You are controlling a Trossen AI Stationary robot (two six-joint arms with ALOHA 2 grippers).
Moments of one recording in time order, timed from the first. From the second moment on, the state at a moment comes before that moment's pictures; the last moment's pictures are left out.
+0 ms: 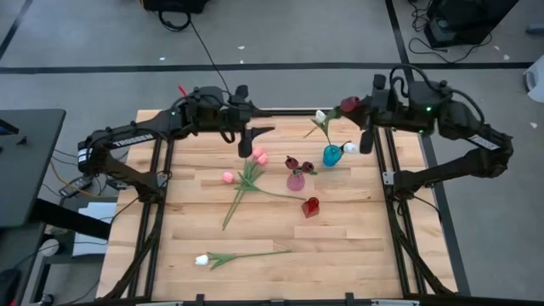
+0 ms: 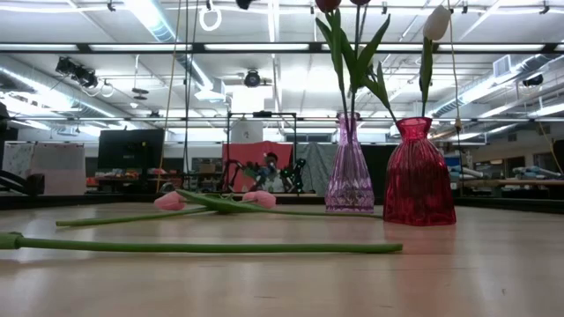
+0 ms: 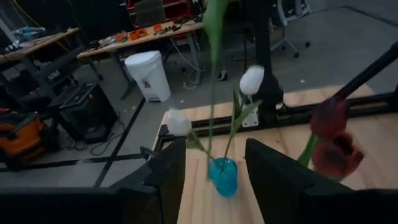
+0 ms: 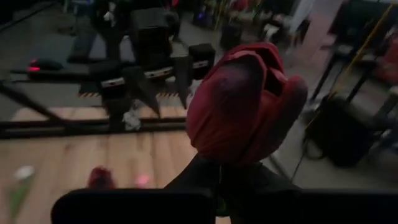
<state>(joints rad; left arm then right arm) 0.27 1.36 1.42 -0.25 0.10 0.28 -0.15 1.04 1.52 -0.69 0.16 -0.12</state>
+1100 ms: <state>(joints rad) 0.35 1.15 0.69 0.15 0.05 0.05 -0.18 1.13 1.53 -0.74 -0.06 0.06</state>
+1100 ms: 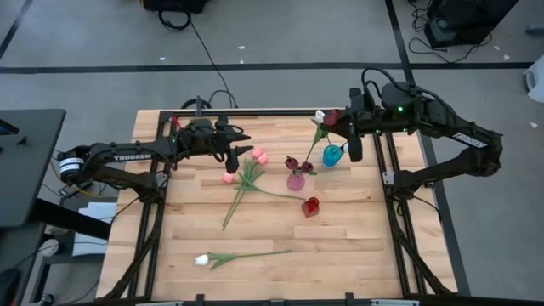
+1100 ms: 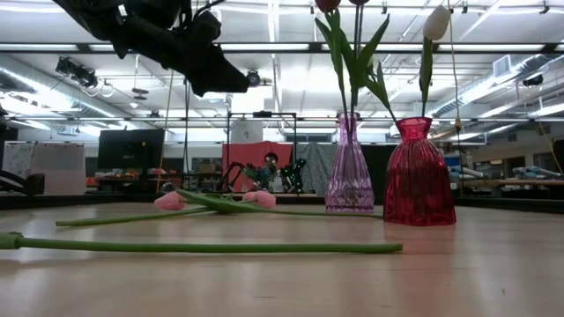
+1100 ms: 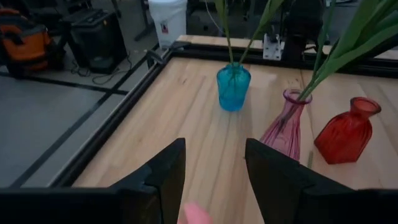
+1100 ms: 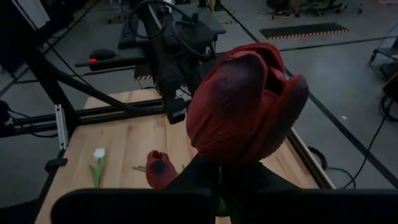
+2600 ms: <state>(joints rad) 0.35 1.15 0.68 0.19 -0.03 0.05 -0.27 1.17 1.54 -0.77 -0.18 0.08</state>
